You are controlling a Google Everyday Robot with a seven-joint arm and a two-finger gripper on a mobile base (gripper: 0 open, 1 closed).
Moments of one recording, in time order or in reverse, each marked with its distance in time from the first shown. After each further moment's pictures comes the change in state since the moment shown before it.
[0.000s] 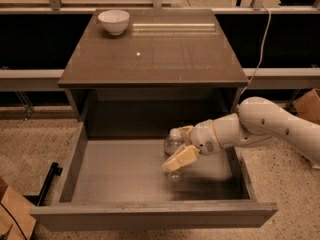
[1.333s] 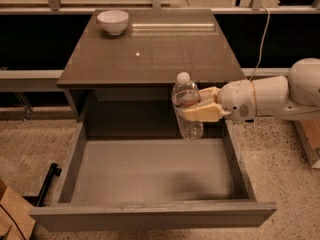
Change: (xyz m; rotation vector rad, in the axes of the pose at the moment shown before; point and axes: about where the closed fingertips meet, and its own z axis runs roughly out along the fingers) arm -0.110 0.017 -0.113 0.069 -0.199 -0.102
